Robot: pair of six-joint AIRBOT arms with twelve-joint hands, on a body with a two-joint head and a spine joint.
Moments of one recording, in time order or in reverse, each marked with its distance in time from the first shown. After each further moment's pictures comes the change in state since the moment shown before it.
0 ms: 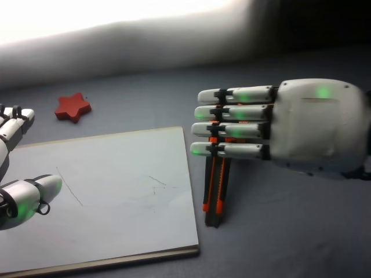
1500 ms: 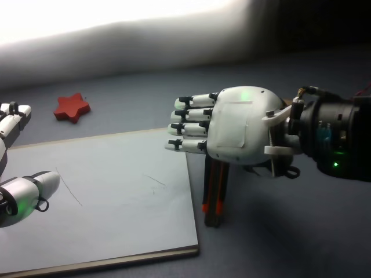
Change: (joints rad) left arm -0.003 -0.006 -0.003 -0.005 -0.036 0.005; right arm 0.086 -0.294 0.097 -0.023 -0.496 0.140
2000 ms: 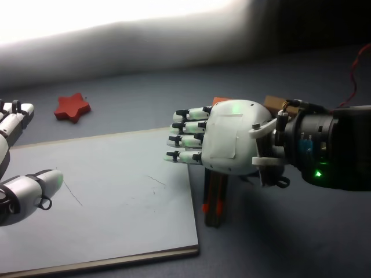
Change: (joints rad) left arm -0.009 -0.006 0.004 0.002 0.000 0.004; right arm -0.026 -0.058 0.039 0.004 -0.039 0.001
